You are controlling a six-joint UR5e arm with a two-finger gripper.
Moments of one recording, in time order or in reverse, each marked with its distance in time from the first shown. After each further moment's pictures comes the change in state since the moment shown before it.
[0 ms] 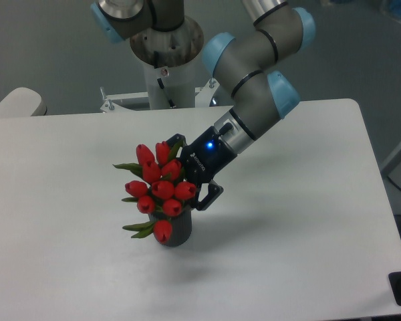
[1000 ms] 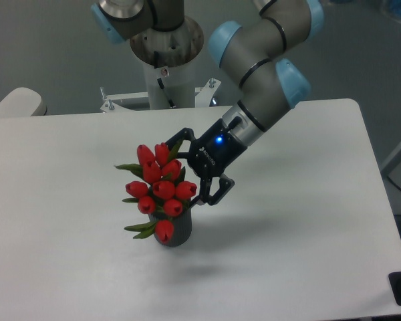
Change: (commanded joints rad) arm 0.011 0.031 0.032 -0.023 0.071 -0.045
